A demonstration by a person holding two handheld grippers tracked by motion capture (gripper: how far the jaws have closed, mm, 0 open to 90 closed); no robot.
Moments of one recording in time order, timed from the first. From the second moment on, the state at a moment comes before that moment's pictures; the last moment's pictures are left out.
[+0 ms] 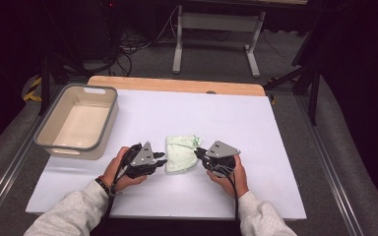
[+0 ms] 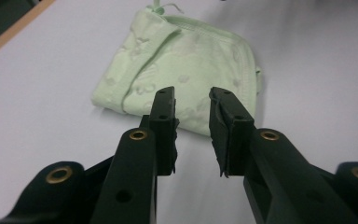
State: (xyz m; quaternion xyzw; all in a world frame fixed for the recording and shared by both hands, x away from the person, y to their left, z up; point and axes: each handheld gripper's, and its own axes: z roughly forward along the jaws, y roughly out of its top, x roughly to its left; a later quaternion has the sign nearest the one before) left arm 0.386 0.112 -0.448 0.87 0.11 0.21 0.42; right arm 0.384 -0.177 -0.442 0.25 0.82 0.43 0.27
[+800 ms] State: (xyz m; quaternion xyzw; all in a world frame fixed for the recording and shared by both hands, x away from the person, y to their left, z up) left arm 0.384 0.141 -0.442 0.85 0.14 0.24 0.45; right arm 0.363 -0.195 -0.430 0.23 0.80 0.46 0.30
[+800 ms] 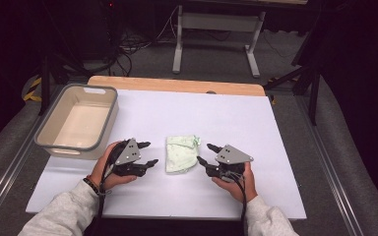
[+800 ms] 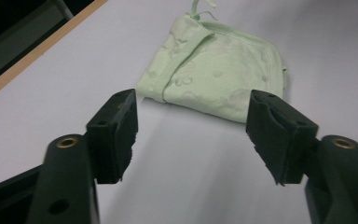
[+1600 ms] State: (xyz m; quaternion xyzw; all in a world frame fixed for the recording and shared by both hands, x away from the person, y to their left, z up) left arm 0.365 0.161 -0.449 0.82 0.17 0.25 0.49; right arm 0.343 -0.213 -0.434 0.24 0.78 0.47 0.34
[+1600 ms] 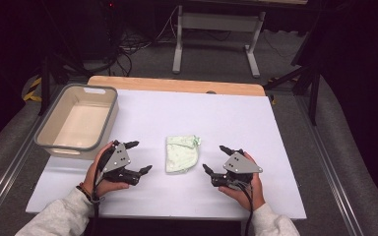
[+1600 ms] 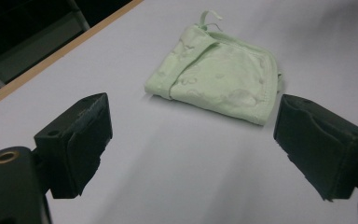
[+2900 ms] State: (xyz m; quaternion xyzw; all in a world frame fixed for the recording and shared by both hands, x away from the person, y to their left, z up) left arm 0.350 0.174 -0.468 0.83 0.20 0.21 0.48; right arm 0.325 -0.236 -0.450 0.26 0.78 0.46 0.34
